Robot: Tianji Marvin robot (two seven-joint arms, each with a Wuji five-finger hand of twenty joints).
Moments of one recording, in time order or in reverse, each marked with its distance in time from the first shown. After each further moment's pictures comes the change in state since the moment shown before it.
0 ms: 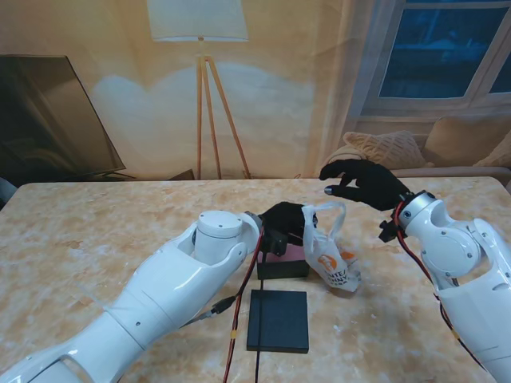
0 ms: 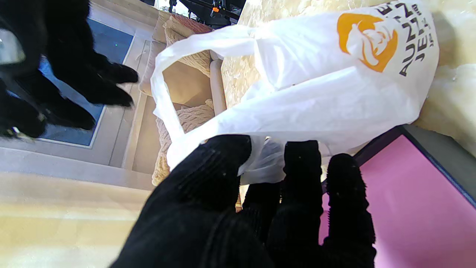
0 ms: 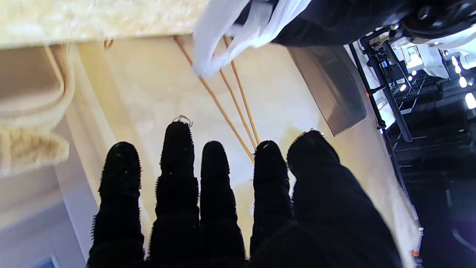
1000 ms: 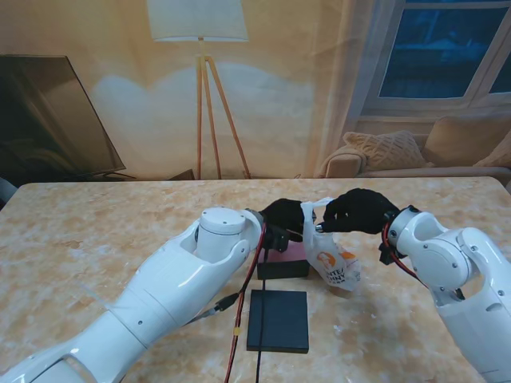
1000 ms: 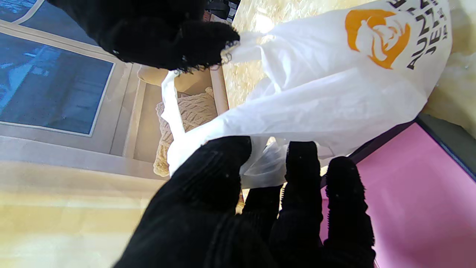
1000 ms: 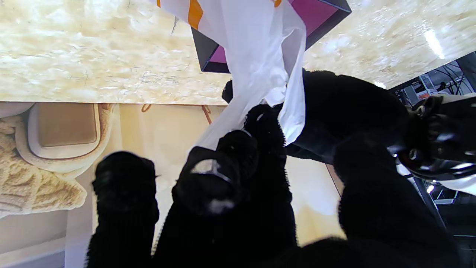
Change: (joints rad) left arm -0.002 -0.014 -0.010 -0.015 -0.001 0.035 0.067; right arm -0.070 0.040 -0.043 -0.141 -0.184 0.137 0.188; left_hand 0.024 0.017 -0.050 0.011 -0.012 0.000 0.000 0.024 -0.088 -0.001 -0.001 -0.009 -0.119 0.004 -0.101 -0.037 -0.033 -0.010 -0.022 0.000; right_hand -0.313 -0.082 0.103 0.014 0.417 0.060 0.009 0.079 0.473 -0.198 0.554 0.370 0.515 -0.321 0.885 0.208 0.544 -0.165 0.491 0.026
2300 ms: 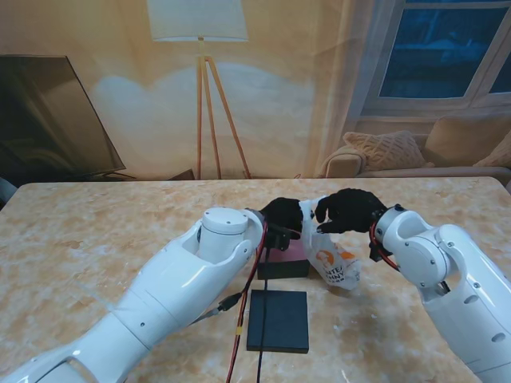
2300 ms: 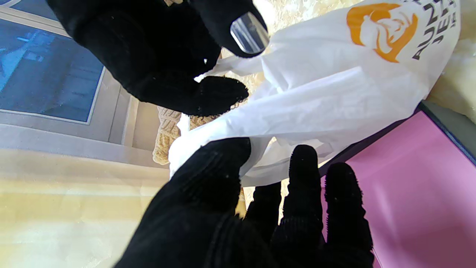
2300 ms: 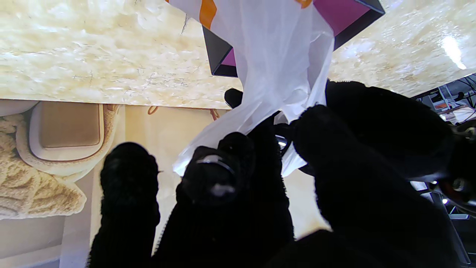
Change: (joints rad) left arm 0.010 -0.014 -0.011 -0.012 0.007 0.020 0.065; right arm 0.067 -0.010 -0.092 0.076 -0.066 0.041 -0.055; left_hand 0.002 0.011 -0.009 0.001 -0.013 -0.005 0.000 0.010 -0.184 0.001 -0.039 -0.415 -0.125 0.010 -0.182 -0.101 -0.056 -0.025 -0.072 0.000; right_hand 0.140 -0.221 0.320 -0.043 -0.130 0.034 -0.026 -0.059 -0.117 -0.004 0.001 0.037 -0.082 -0.040 -0.009 0.017 -0.072 -0.028 -0.032 -0.012
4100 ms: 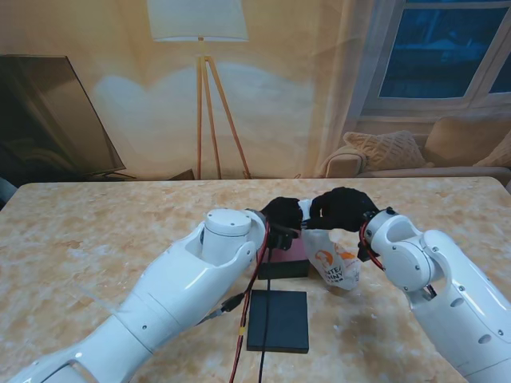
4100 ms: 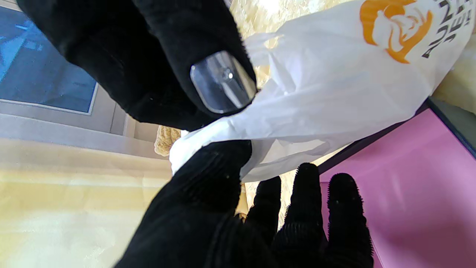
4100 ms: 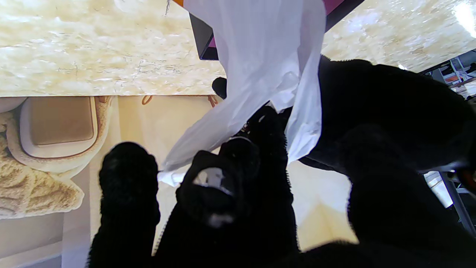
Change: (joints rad) left arm 0.012 -0.012 -0.001 -0.017 -0.009 0.003 0.068; right arm 0.009 -0.017 -0.061 0.021 0.016 0.074 -0.113; left_hand 0.002 -0.001 0.008 -0.001 0.000 -0.008 0.000 -0.046 -0.048 0.000 -0.094 -0.124 -0.099 -0.001 -0.356 -0.268 -0.054 -0.001 -0.224 -0.085; right_hand -0.190 0.128 -0.194 0.019 0.108 -0.052 0.041 0.067 0.067 -0.029 0.048 0.025 0.054 -0.012 0.062 0.025 0.023 0.001 -0.007 0.000
